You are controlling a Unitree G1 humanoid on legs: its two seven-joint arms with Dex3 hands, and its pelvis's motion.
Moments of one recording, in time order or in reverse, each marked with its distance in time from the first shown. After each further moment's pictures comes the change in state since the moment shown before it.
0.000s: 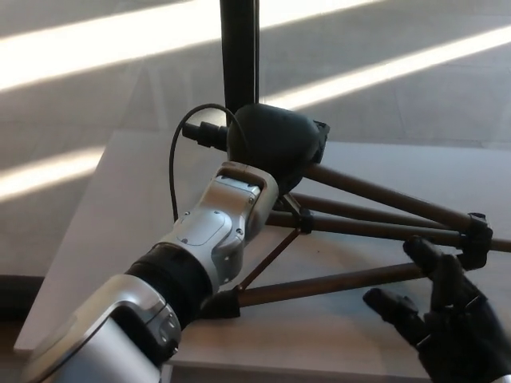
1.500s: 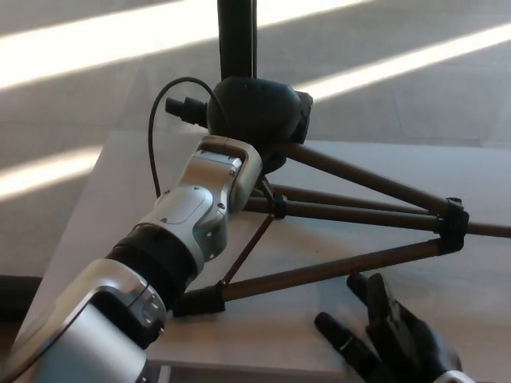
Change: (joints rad) left_arm -0.032 0.057 0.059 -0.036 -0.002 -0.019 -0.050; right_arm -0.071 0.028 0.050 0.134 0.149 0.205 -0.215
